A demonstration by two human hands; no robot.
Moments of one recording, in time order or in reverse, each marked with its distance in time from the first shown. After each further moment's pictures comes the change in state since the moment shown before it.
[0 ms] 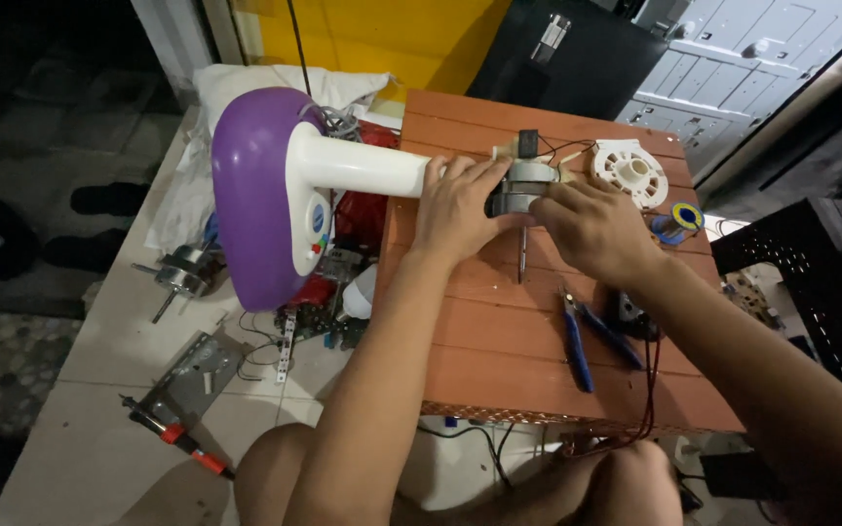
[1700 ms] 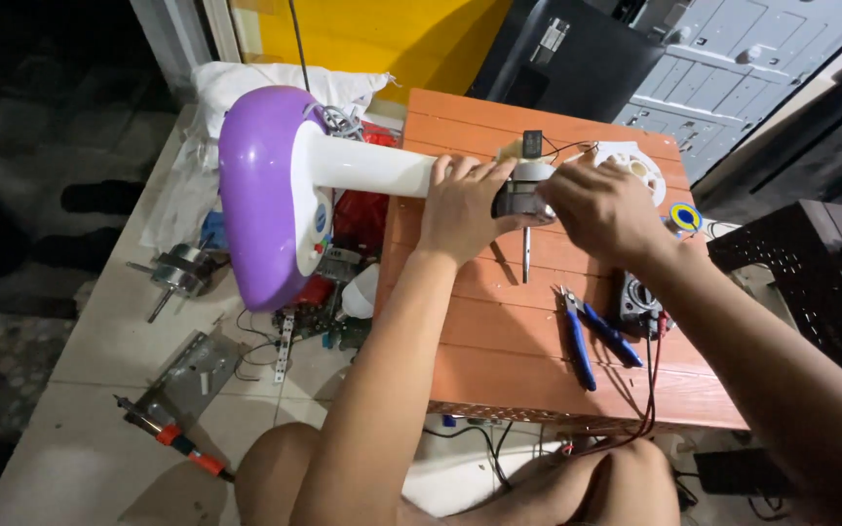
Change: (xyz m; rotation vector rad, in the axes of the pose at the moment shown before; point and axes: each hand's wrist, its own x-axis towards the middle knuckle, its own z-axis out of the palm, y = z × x) left_hand 0.001 -0.001 0.006 -0.003 -0.039 0.008; right_hand 0.014 0.012 -0.011 0.039 -0.029 0.036
